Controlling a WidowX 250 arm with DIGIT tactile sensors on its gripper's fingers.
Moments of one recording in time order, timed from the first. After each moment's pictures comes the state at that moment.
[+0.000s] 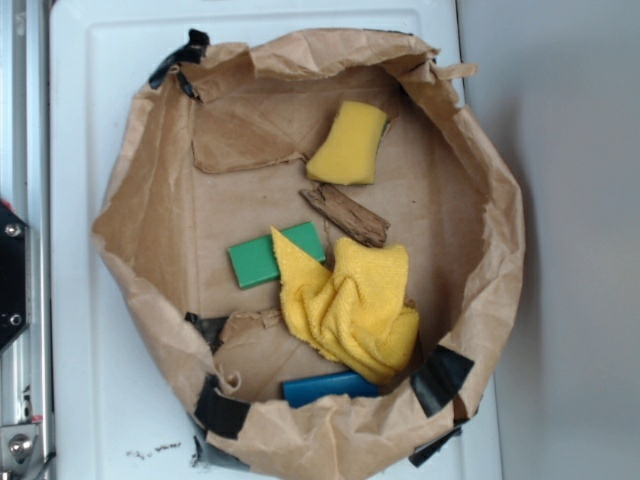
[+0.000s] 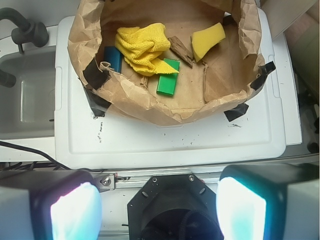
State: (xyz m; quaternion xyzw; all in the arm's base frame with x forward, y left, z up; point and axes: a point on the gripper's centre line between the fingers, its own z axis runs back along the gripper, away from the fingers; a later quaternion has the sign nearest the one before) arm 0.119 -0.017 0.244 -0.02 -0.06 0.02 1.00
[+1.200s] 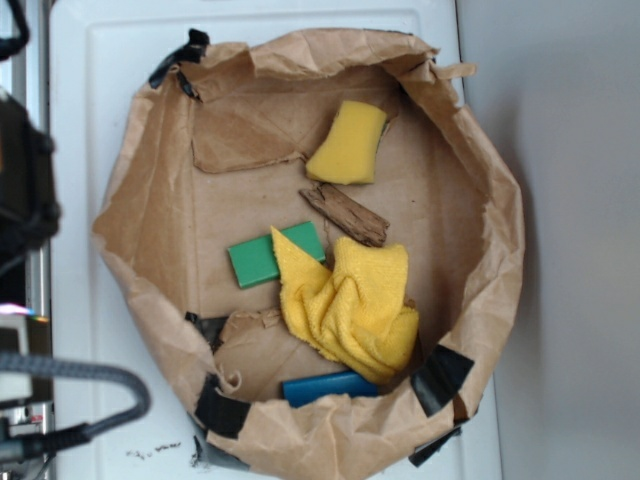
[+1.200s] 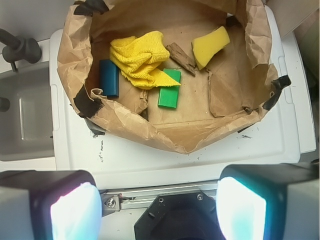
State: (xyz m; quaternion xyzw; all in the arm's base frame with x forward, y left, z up) arm 0.153 -0.012 0.229 -0.04 -0.05 0.05 1.00
